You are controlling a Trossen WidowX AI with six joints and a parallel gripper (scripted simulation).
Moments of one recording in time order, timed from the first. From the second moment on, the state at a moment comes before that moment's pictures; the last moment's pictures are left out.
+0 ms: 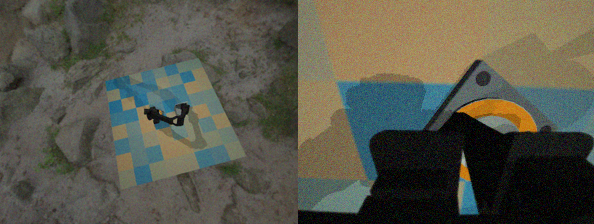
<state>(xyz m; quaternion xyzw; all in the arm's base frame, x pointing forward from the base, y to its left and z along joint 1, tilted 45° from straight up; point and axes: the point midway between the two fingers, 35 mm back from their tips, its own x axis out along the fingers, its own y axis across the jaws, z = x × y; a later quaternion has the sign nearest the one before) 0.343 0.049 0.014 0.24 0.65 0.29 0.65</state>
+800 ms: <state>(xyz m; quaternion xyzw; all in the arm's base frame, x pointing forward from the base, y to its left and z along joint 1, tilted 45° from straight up) 0.317 0.057 0.024 0.24 0.66 0.29 0.65</state>
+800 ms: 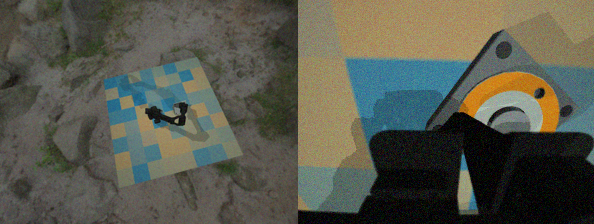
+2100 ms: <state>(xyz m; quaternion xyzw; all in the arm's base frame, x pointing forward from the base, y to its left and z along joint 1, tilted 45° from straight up) 0.277 0.047 0.020 0.25 0.66 0.29 0.65</state>
